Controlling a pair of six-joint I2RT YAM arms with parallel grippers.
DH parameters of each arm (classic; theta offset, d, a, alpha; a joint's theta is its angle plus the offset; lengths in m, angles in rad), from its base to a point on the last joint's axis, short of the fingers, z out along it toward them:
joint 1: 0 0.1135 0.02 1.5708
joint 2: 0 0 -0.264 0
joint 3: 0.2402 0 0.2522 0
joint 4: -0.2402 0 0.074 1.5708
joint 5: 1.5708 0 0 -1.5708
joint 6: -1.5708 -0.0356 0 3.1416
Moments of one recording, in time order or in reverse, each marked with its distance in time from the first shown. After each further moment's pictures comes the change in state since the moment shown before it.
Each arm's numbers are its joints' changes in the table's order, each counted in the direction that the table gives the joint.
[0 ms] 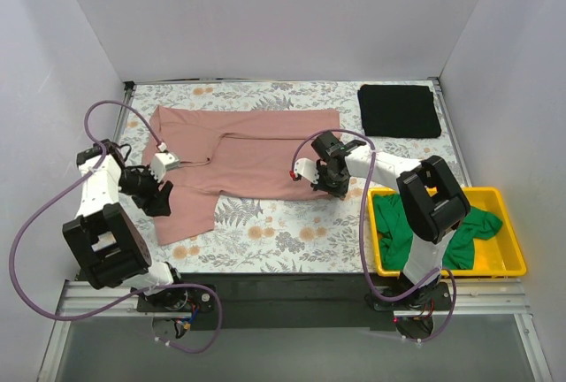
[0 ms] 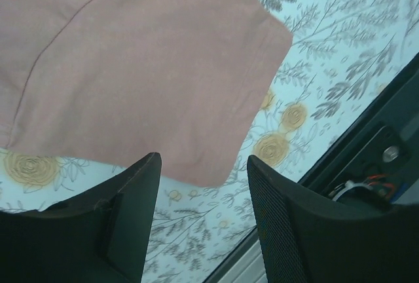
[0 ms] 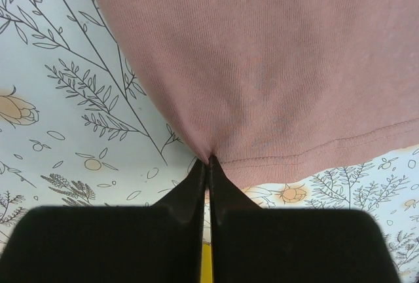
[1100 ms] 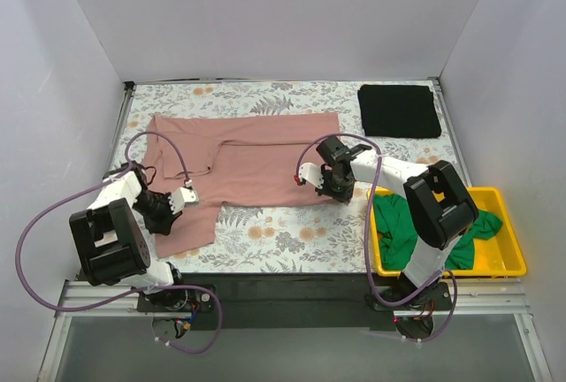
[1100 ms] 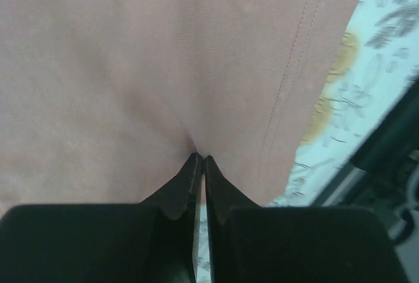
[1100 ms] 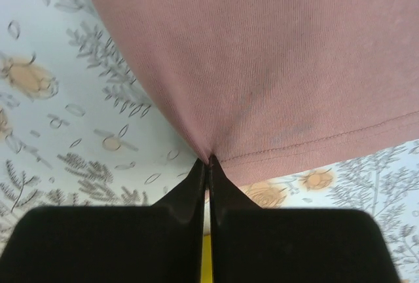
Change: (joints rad) left arm -0.106 -0.015 -0.298 0.252 -0.268 -0.281; right arm -0.002 0.050 -0.055 -0.003 -0.008 -0.006
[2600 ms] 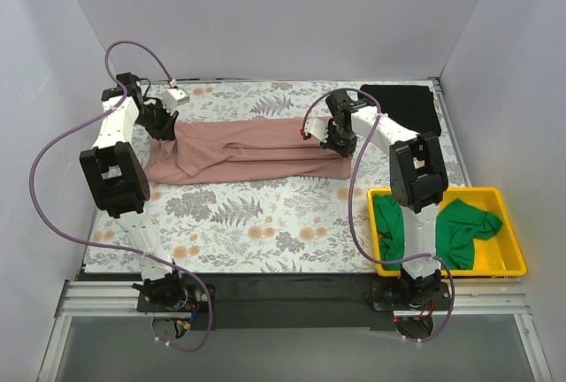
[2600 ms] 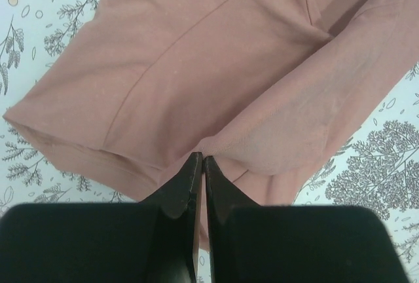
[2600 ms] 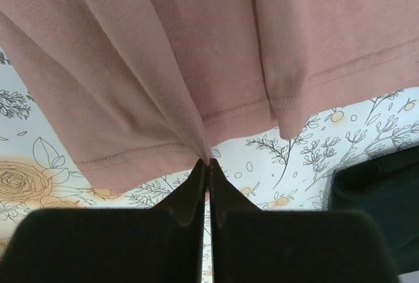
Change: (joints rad) left arm -0.104 -0.581 1.016 -0.021 0.222 0.491; right arm -0.204 -0.342 0.568 -0.180 0.019 0.188
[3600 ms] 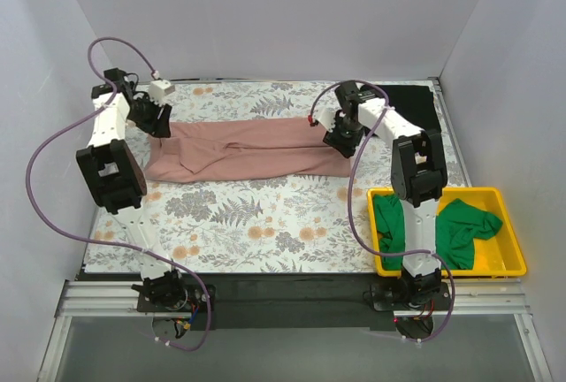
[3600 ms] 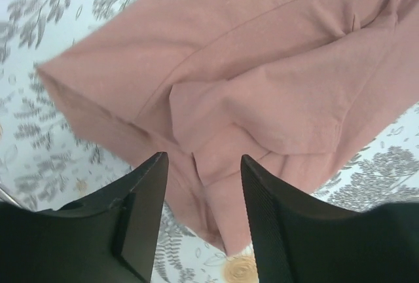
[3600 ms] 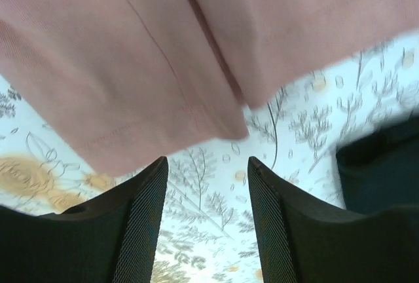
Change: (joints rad) left arm 0.040 -0.079 0.119 0.009 -0.019 0.164; right arm -0.057 -0.061 0.114 -0.056 -0.041 -0.087
